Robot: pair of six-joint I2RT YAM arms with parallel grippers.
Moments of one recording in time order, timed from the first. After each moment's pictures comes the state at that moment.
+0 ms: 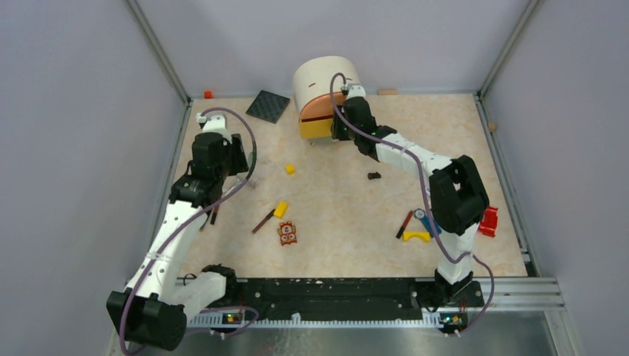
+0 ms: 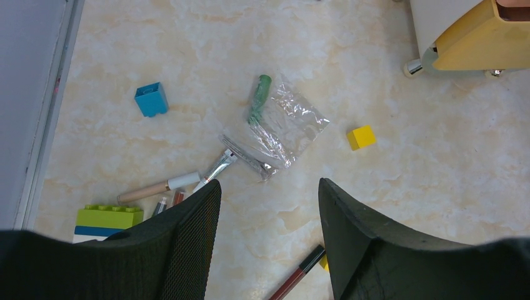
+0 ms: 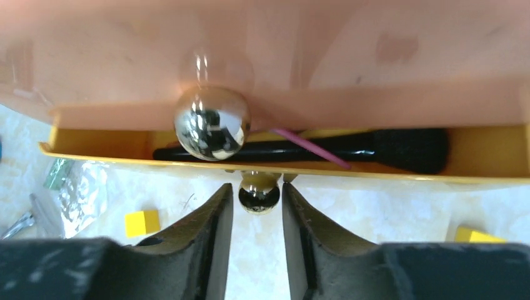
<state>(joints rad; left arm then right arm) -0.18 1.01 0.97 -0.46 -0.20 -0.21 0.59 1.91 1.49 -0.08 0.17 0.37</state>
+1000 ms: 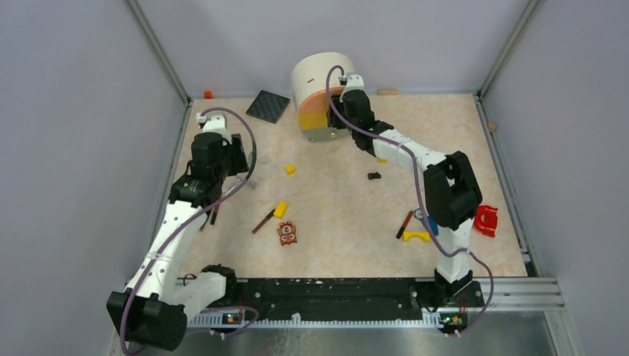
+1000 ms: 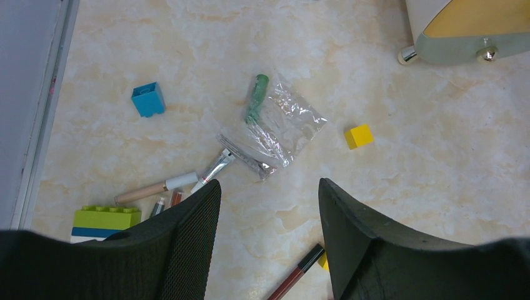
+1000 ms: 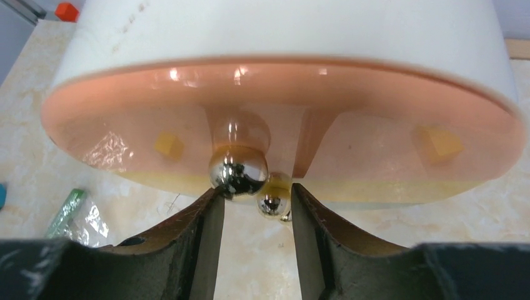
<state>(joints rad) -0.18 1.01 0.97 -0.46 -0.18 -0.21 0.57 1.99 1.59 0.06 0.20 0.29</state>
